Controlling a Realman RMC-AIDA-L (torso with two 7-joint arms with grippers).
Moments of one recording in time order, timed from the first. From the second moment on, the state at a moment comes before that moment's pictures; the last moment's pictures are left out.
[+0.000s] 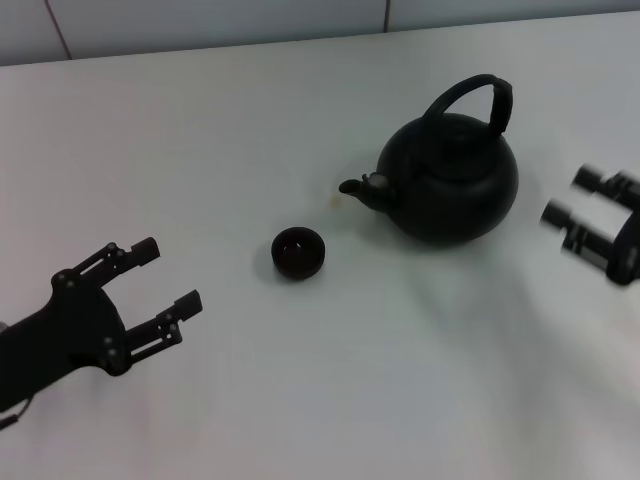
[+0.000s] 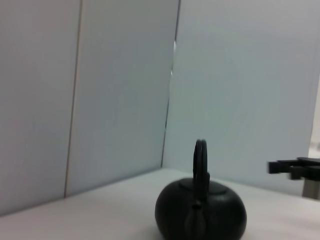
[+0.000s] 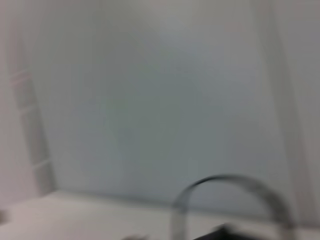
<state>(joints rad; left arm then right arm) -0.36 -2.06 0.57 0.27 1.84 1.65 -0.75 0.21 2.04 -0.41 -0.42 -1.75 -1.65 0.85</state>
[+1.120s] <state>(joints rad) -0.50 -1.97 0.60 0.47 2.08 1.67 -1.17 0.36 2.04 -0.47 -0.79 -2.20 -1.73 1.11</state>
